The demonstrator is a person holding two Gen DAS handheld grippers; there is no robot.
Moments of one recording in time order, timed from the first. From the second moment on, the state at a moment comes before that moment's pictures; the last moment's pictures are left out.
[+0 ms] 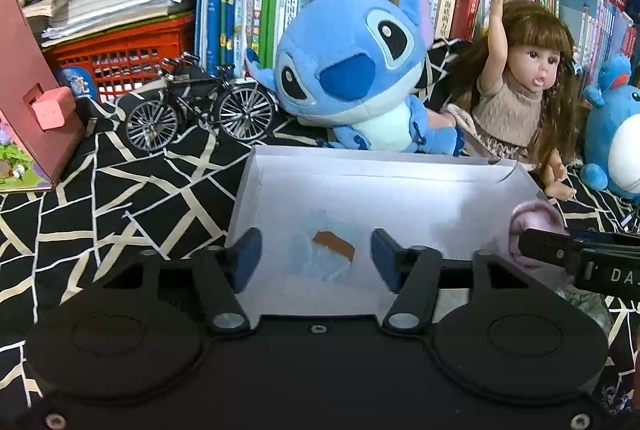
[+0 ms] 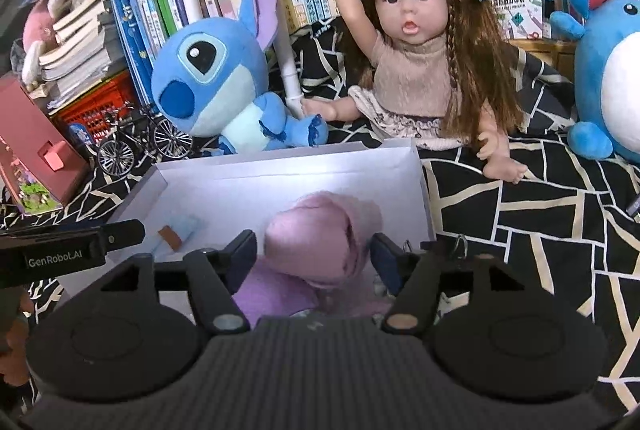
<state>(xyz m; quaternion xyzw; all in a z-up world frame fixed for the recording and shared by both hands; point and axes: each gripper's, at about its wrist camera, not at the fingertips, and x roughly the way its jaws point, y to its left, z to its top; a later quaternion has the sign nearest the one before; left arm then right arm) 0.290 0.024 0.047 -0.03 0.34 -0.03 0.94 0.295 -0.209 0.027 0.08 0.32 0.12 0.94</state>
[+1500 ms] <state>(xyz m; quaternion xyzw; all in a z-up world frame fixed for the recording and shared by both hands) 0.133 0.033 0.072 -0.03 0.26 -0.08 0.96 0.156 -0.229 0.046 0.02 0.20 0.16 0.96</state>
